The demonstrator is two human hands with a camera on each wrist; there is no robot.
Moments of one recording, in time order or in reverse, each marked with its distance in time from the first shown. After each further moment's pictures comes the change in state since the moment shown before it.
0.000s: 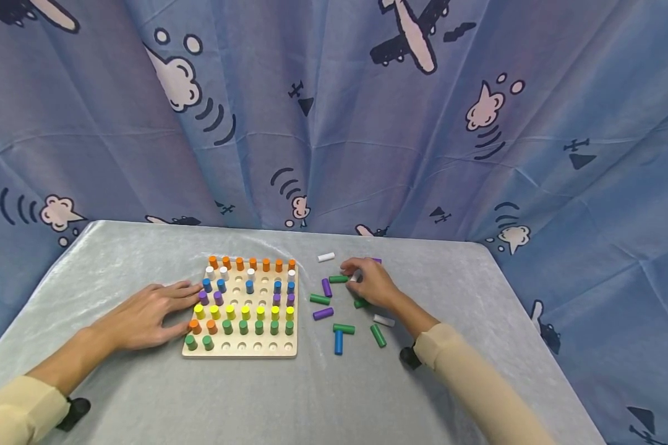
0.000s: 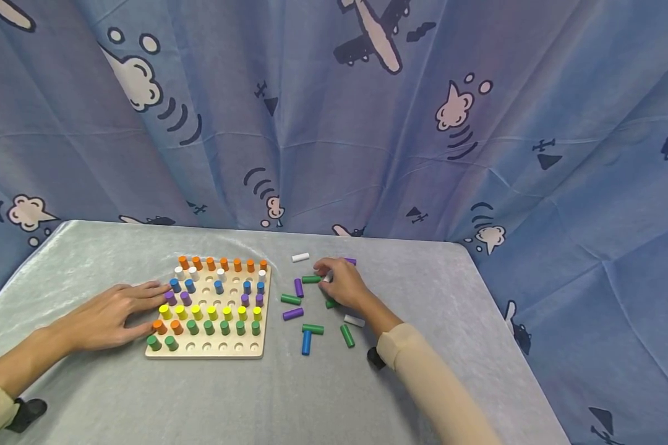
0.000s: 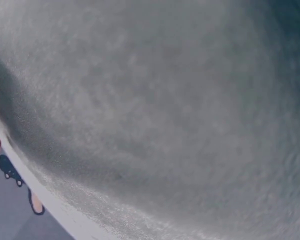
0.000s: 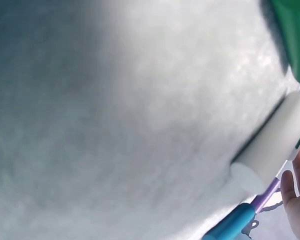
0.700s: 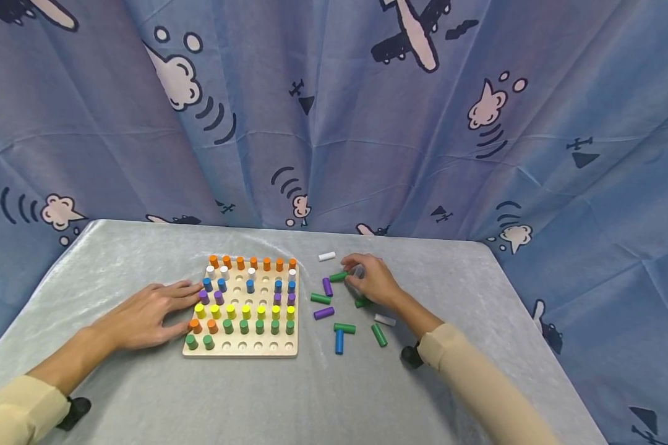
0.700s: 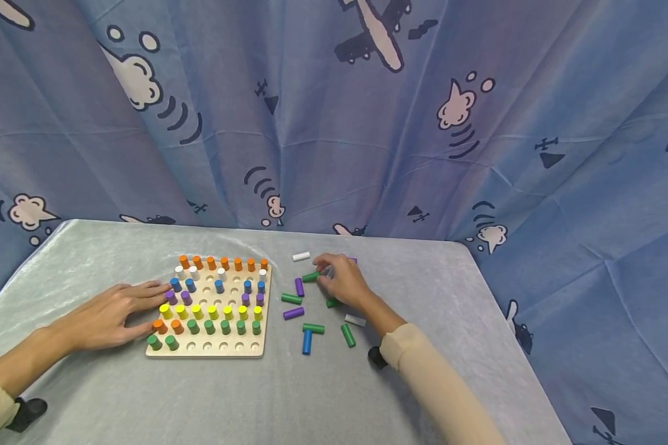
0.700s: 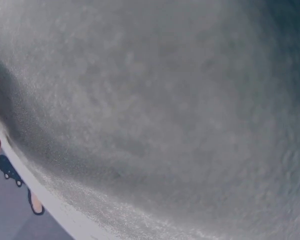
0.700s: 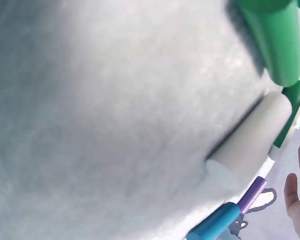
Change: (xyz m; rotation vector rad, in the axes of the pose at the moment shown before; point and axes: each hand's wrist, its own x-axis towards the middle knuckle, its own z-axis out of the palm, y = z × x) left_hand 0.000 -0.002 0.000 -0.010 -0.010 -0.004; right_hand 0.000 -0.008 -0.004 -0.006 0.059 -0.022
